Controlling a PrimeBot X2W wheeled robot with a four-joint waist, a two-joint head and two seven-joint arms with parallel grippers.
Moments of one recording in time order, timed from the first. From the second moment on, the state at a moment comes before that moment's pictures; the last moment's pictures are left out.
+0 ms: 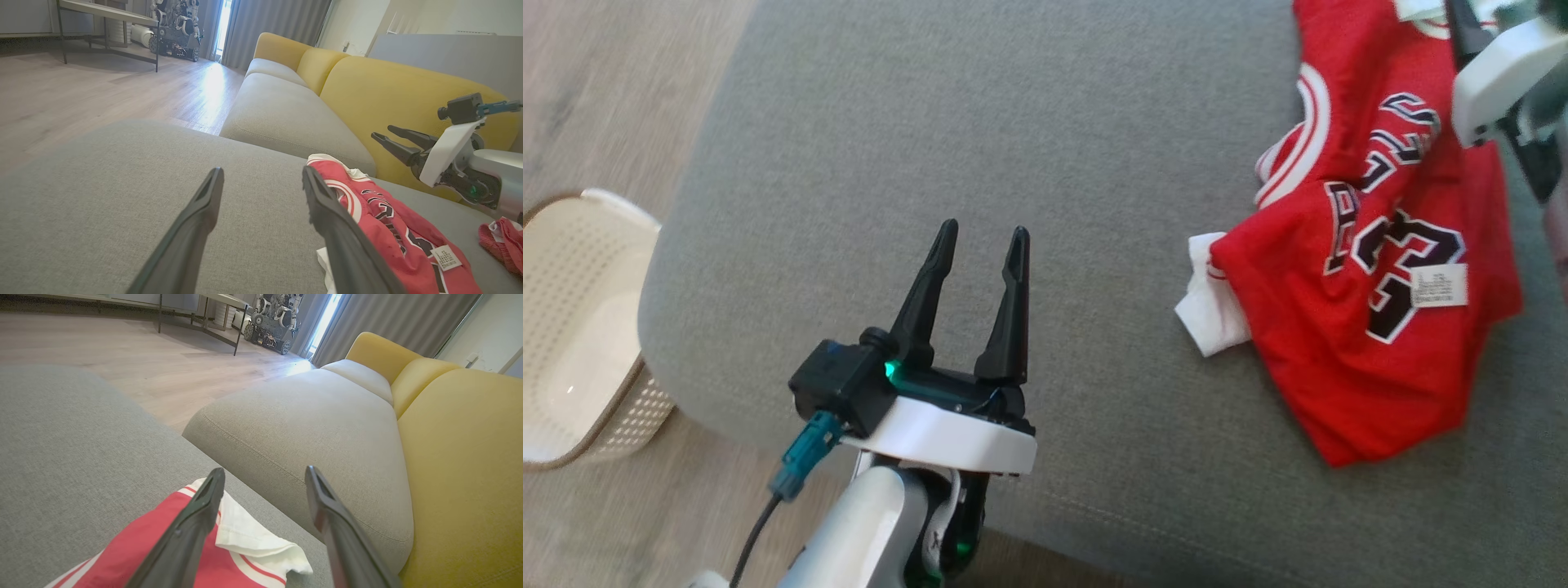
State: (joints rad) left arm -0.19 0.05 -0.54 -0.08 -0.40 0.20 -0.26; right arm -1.10 -0.37 0.40 1.07 0.00 0.13 -0.21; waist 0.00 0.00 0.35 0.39
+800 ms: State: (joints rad) left arm -0.11 0.05 -0.40 -0.03 -0.32 0.15 -0.26; right arm -0.54 -0.27 0.26 0.48 0.16 0.13 -0.25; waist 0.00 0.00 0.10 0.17
